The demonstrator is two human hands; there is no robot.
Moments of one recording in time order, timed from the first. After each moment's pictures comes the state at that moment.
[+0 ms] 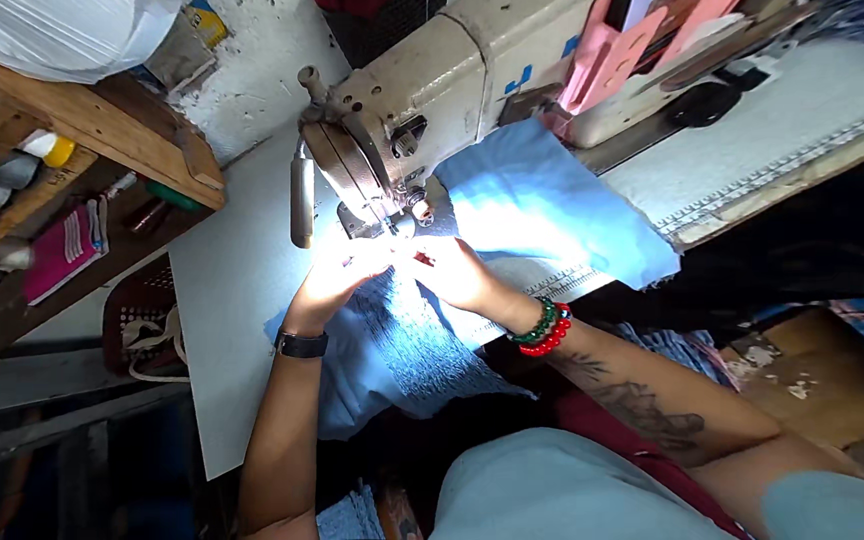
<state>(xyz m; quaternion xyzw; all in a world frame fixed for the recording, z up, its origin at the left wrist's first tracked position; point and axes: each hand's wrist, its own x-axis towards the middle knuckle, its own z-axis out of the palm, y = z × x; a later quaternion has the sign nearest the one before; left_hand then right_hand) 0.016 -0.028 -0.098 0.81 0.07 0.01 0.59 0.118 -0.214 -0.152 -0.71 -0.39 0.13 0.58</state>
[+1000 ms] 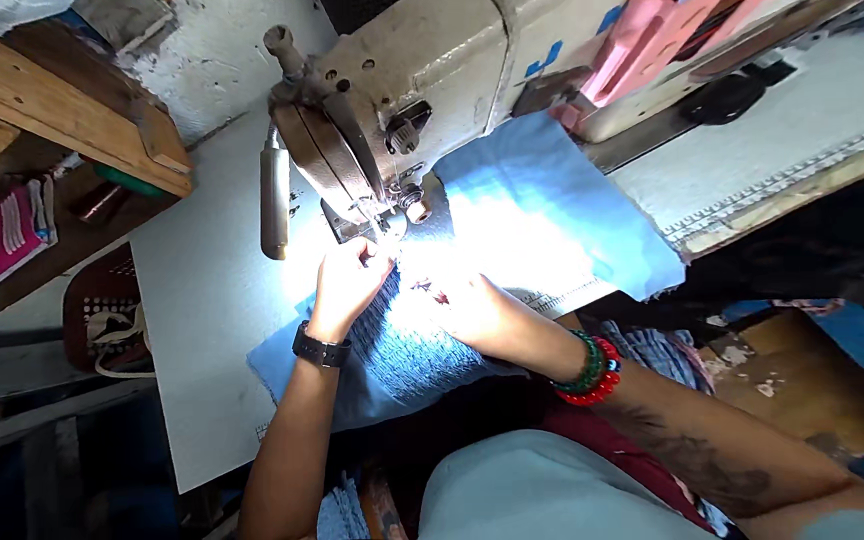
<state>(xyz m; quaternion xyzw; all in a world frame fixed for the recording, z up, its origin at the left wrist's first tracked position) 0.040 -0.055 -0.128 0.91 0.22 0.03 0.35 0.110 -0.250 -0.150 -0.76 -0.43 0.21 0.44</state>
